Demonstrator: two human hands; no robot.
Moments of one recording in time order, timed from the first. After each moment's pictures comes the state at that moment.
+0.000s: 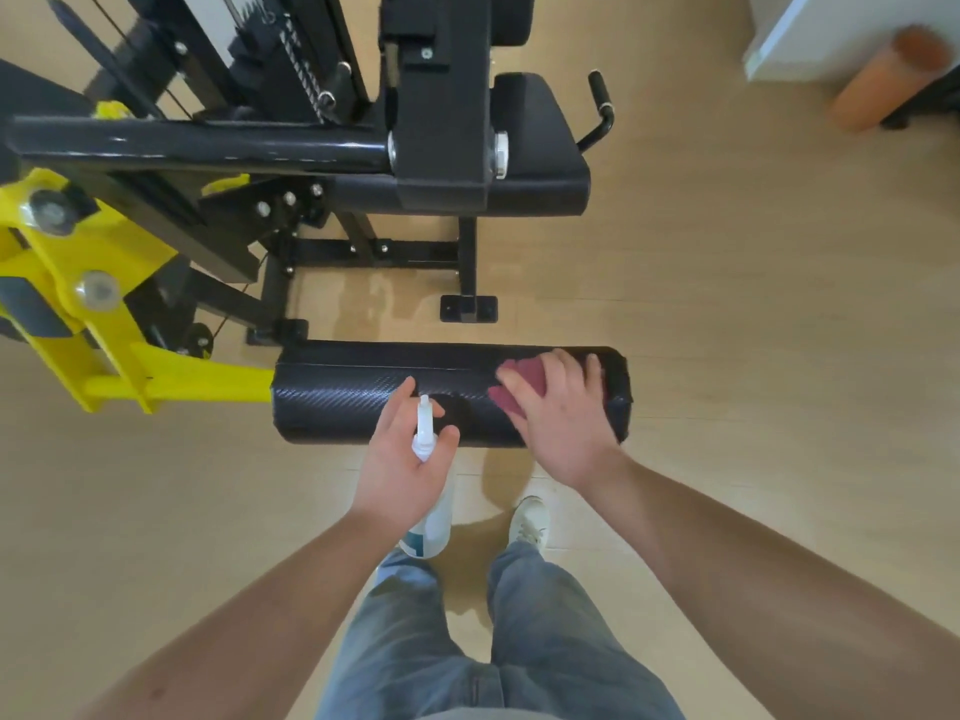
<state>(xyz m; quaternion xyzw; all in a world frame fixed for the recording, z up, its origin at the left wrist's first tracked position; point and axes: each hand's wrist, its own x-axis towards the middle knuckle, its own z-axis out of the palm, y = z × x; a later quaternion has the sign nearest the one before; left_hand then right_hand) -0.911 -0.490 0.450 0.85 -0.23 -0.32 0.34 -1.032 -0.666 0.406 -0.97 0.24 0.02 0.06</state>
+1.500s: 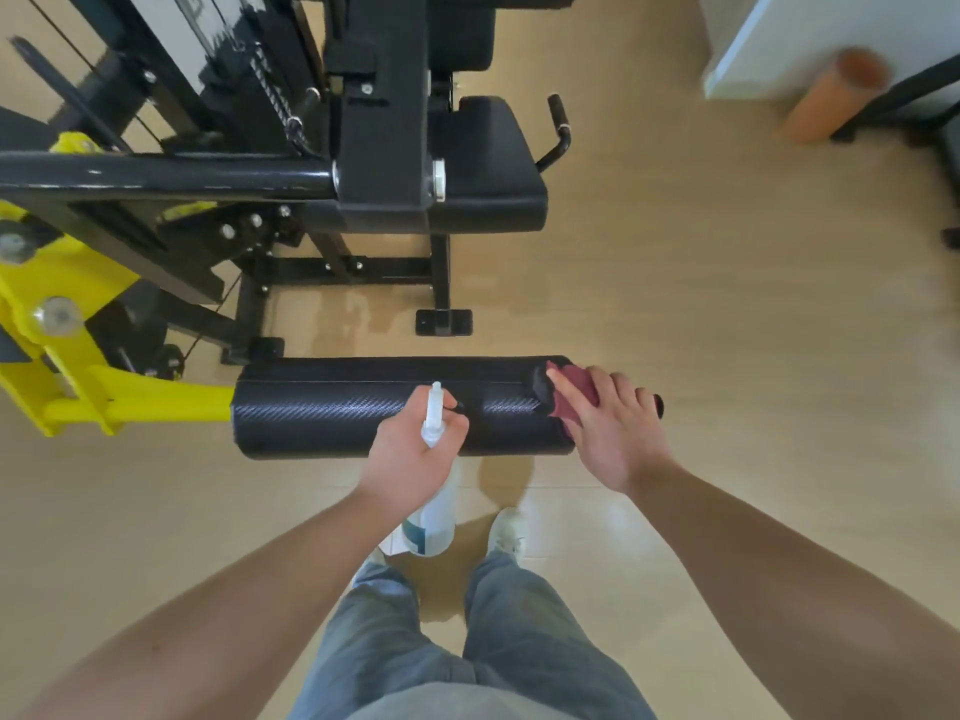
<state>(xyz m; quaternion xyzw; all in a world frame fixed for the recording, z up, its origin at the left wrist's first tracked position) -0.929 -0.537 0.473 0.83 -0.24 -0.38 0.33 -1.117 -0.727 0.423 -0.95 0.29 0.13 0.02</state>
